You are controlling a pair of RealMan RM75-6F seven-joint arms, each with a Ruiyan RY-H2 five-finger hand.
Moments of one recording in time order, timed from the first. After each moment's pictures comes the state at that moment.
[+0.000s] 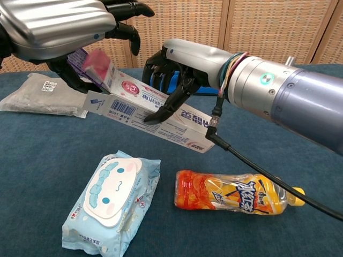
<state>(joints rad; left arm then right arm) -0.79 -1.28 -0.07 -1.96 1.37 1.20 1.06 0.87 -1.66 0.30 -1.75 -1.01 1.07 -0.37</state>
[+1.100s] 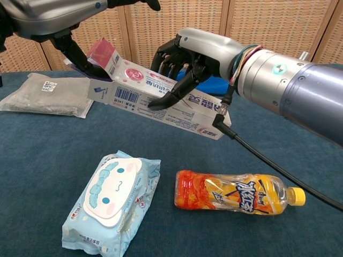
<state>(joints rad) -0.77 -1.32 -0.13 -1.91 1.47 1.23 0.95 0.83 -1.66 0.33 -1.75 -1.01 1.10 -0.26</state>
